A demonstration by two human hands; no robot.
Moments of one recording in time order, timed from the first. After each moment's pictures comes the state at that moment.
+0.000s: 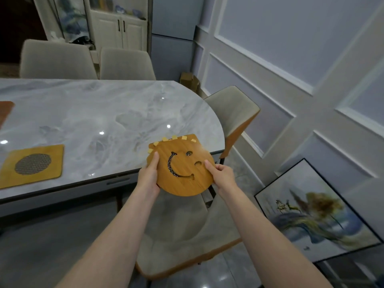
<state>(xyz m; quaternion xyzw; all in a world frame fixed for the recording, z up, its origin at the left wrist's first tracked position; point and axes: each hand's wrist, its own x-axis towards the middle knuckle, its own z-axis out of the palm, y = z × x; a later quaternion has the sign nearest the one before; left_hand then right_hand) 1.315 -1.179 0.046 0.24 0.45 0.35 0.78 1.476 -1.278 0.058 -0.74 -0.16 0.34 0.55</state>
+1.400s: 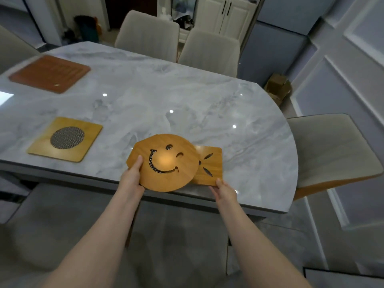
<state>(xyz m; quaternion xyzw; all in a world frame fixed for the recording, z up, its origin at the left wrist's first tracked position) 1.320 -1.021 -0.028 0.04 0.58 0.51 0.64 1.552 -1.036 -0.073 -0.65 -0.03 0.55 0.53</state>
